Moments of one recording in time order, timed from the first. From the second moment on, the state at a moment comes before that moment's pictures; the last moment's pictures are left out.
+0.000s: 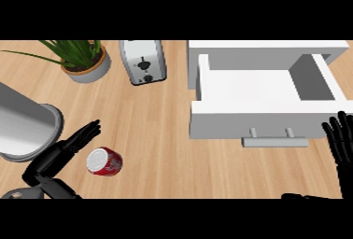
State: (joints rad) left arm -0.04 0.28 0.14 -1.24 -0.14 -0.73 -0.43; right arm 0.23 -0.05 -0.19 -2.02 -0.02 0.16 0.01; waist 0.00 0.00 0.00
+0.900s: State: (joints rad) left arm -0.18 0.34 0.07 -0.83 -0.23 -0.58 -0.65; right arm 0.26 -0.04 -0.21 -2.11 -0.06 0.19 0.06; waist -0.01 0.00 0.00
